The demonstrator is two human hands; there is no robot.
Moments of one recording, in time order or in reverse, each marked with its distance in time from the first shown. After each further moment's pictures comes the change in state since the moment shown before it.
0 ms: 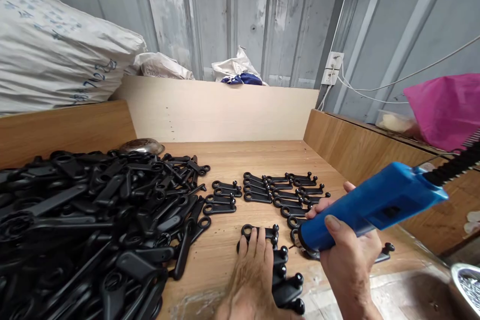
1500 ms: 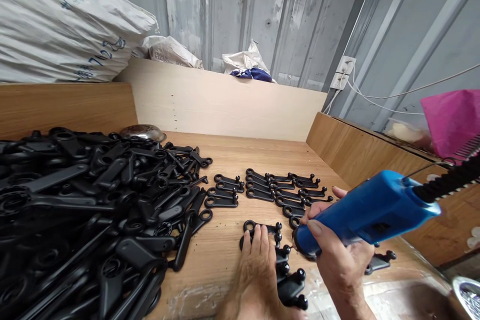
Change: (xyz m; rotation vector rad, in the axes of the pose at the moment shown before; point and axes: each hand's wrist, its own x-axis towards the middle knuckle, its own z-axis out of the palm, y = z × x) left_hand 0.002 0.008 0.020 0.315 0.420 0.011; right_hand -0.012 0.011 0.004 -0.194 -0.244 -0.121
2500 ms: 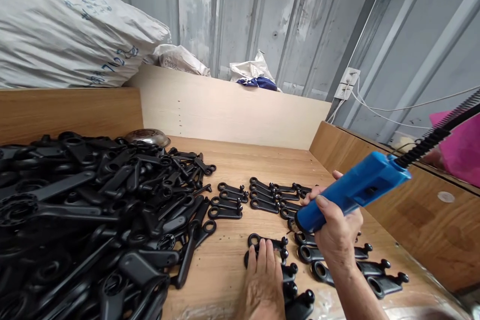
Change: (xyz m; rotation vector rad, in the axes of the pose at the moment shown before) left_hand 0.000 0.007 0.006 0.014 0.015 -0.039; right_hand 0.046 0.017 0.027 0.133 0.037 0.037
